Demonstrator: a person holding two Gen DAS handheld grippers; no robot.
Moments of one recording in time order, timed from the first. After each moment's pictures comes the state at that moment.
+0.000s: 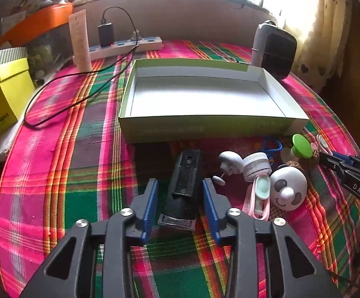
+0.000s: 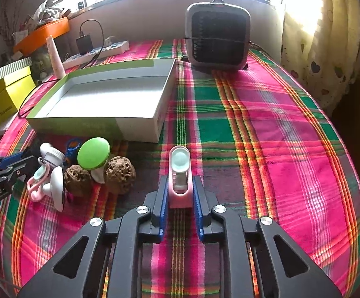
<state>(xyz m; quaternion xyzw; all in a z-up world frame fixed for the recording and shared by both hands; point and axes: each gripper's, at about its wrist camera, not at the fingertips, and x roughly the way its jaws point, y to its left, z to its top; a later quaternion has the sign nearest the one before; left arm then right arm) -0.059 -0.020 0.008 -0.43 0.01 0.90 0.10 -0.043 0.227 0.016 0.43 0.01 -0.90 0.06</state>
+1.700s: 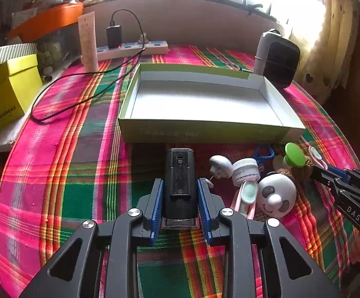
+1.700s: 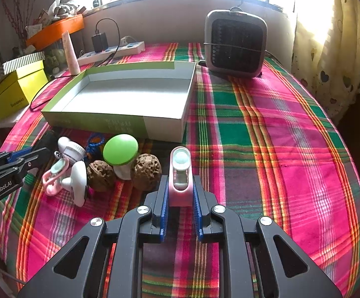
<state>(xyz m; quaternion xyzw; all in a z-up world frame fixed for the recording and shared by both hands) -0.050 -0.013 0.016 -0.42 -0.01 0.90 0.08 -0.036 0.214 0.023 0.42 0.02 -0.90 0.09</state>
